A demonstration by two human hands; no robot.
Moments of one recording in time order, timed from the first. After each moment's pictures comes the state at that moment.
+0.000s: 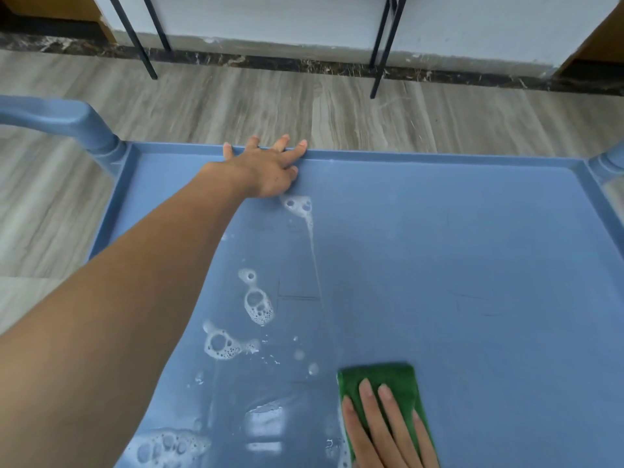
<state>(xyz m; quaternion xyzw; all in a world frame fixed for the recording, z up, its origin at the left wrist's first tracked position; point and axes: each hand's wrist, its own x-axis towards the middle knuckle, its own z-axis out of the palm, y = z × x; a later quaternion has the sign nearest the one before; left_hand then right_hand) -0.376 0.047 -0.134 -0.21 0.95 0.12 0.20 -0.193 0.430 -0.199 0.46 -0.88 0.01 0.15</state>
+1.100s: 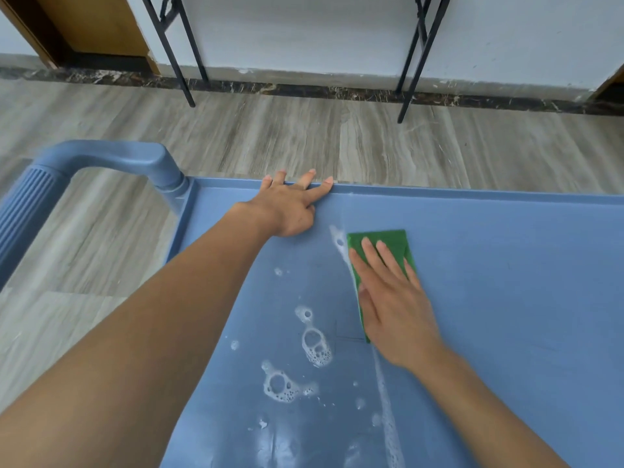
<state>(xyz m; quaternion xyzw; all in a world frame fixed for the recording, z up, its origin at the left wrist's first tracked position) -0.349 -0.004 -0.139 -0.15 0.97 0.11 0.18 -0.345 0.260 -0.175 0.44 -0.89 0.11 -0.06</state>
